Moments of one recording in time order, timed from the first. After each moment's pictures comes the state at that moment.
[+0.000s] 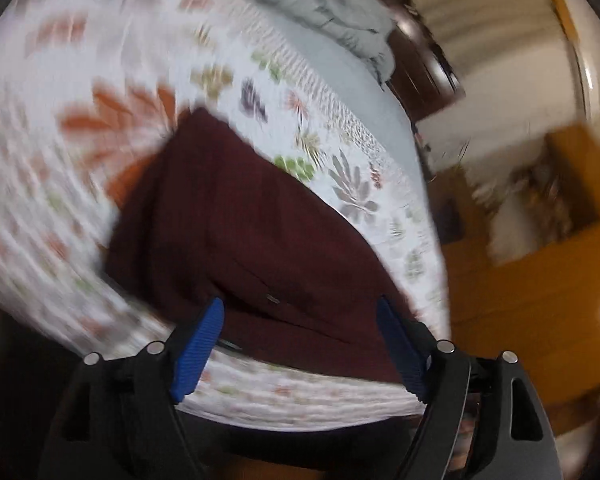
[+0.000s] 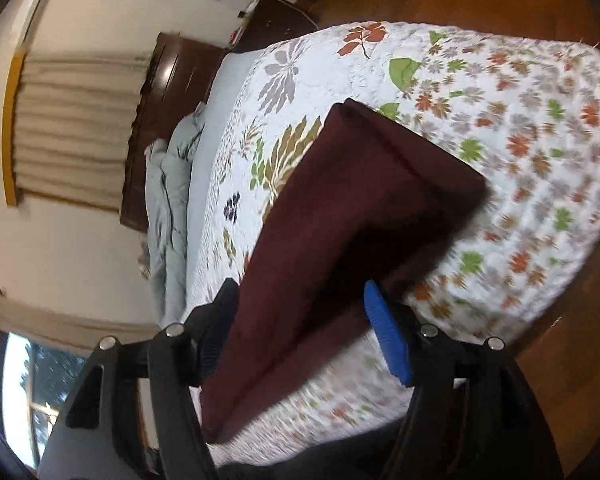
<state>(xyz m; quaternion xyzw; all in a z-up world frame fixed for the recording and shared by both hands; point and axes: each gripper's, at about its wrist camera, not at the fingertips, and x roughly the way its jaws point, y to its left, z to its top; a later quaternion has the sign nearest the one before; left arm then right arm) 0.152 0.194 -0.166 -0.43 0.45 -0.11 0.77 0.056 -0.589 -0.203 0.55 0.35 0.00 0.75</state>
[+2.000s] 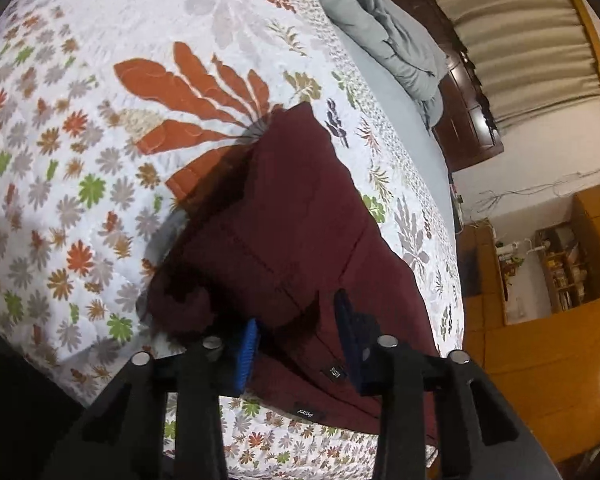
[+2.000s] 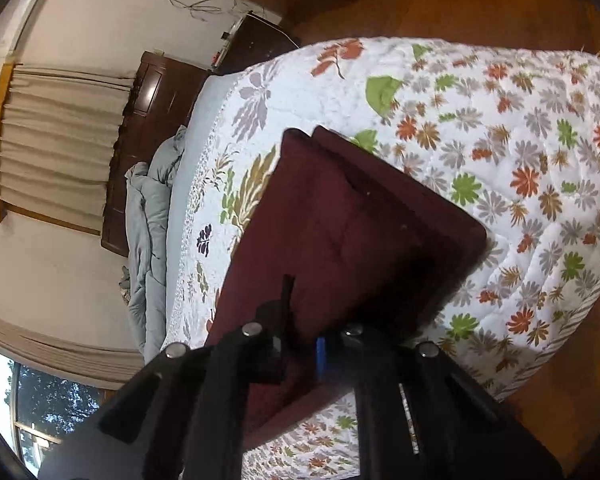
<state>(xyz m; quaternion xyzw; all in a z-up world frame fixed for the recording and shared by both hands) 0.158 0.219 -0.231 -0.47 0.42 -0.02 0.78 0.059 -0.598 -0.220 0.54 0.33 -0.05 0.77</state>
